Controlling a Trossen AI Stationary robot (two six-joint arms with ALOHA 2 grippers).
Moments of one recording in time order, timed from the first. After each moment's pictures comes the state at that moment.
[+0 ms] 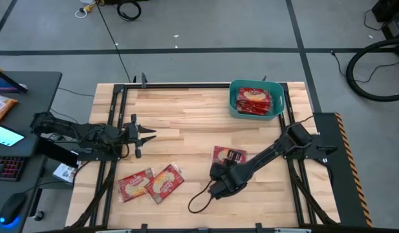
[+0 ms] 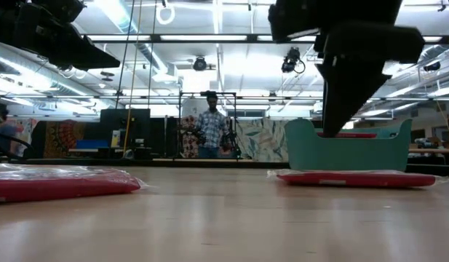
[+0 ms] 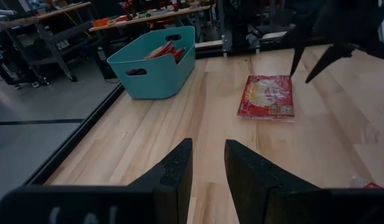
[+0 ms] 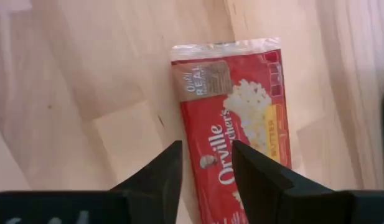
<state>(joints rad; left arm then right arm) -0.25 0.40 0.25 -0.08 -0.49 0.07 0.51 2.05 1.56 -1.17 0.45 0.85</state>
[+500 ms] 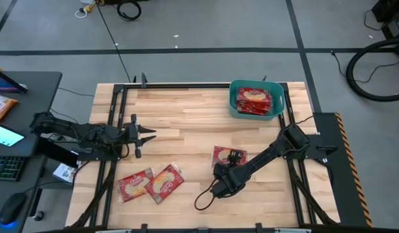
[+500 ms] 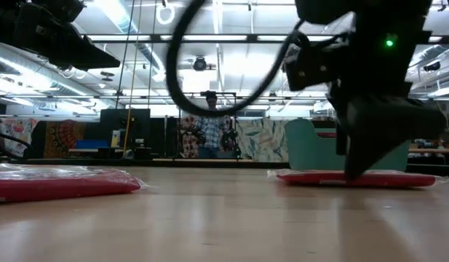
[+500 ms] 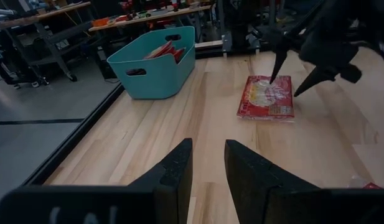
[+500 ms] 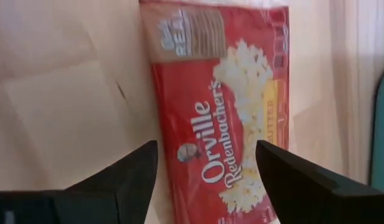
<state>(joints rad) -0.25 0.40 0.25 -0.08 -0.49 0.06 0.50 2.09 1.44 -1.14 0.47 0.83</state>
